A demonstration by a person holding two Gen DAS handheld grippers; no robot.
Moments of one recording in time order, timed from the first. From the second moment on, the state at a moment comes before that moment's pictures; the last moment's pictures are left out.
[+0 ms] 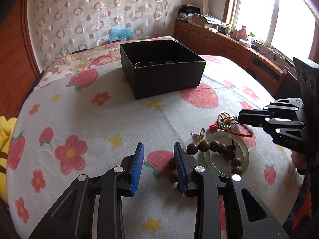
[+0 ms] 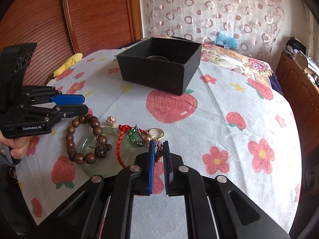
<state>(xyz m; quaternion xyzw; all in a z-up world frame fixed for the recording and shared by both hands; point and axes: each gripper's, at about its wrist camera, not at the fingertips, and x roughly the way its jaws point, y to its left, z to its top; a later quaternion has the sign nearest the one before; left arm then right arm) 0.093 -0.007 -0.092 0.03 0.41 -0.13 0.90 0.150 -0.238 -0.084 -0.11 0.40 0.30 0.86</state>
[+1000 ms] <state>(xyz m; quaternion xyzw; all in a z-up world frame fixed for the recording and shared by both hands) 0.087 -0.019 -0.098 0.04 0.43 -0.15 0.89 0.140 -0.248 -0.029 -0.09 0.34 0.30 0.89</state>
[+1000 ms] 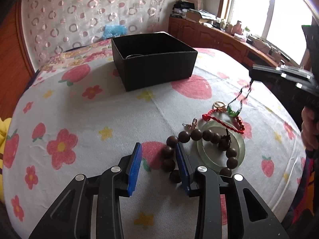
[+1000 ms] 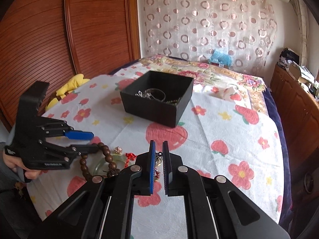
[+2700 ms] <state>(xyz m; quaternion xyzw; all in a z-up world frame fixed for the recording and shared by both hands) 0.074 0.005 0.003 0.00 0.29 -0.16 0.94 0.173 -0.216 0.016 -0.09 0.29 0.33 0.89</state>
